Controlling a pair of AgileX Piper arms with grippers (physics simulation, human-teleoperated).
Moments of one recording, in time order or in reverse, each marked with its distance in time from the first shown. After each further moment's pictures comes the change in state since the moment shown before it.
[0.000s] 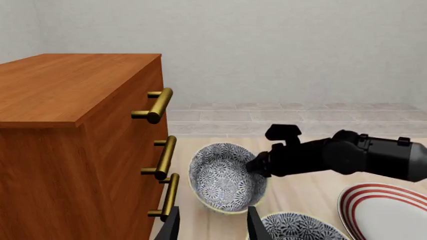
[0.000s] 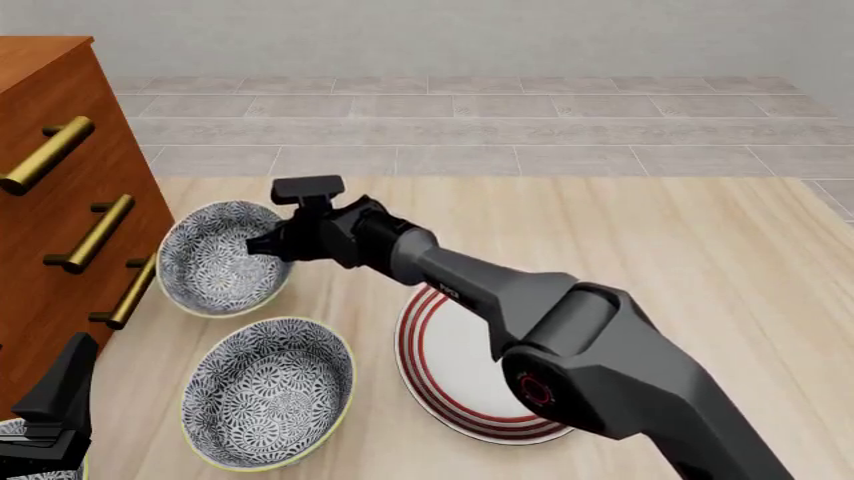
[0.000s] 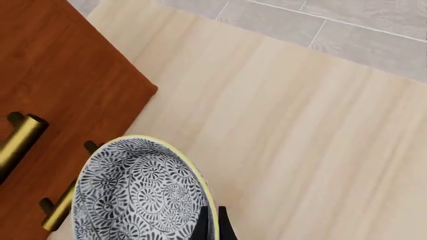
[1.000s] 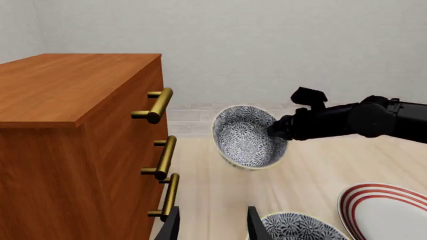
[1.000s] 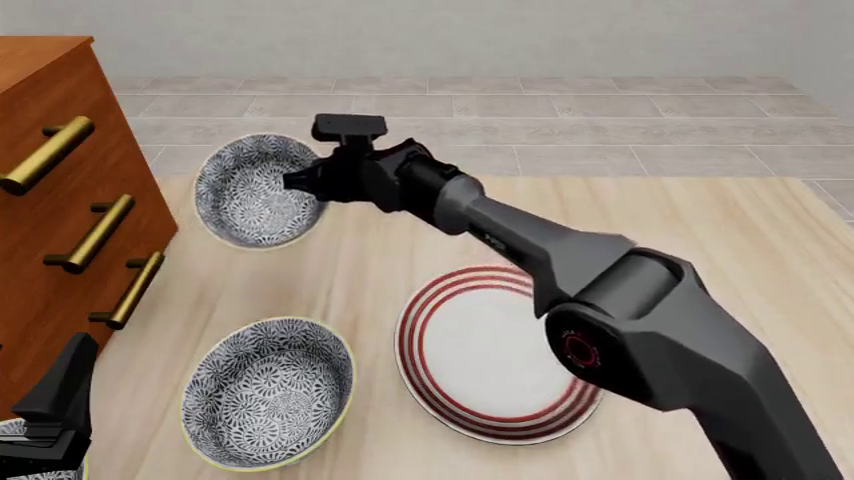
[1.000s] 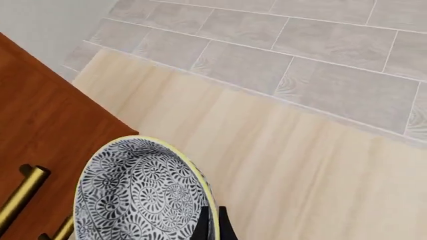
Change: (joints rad) left arm 0.000 0.000 0.000 0.000 0.000; right arm -0.101 -0.128 0.041 -0.009 0.006
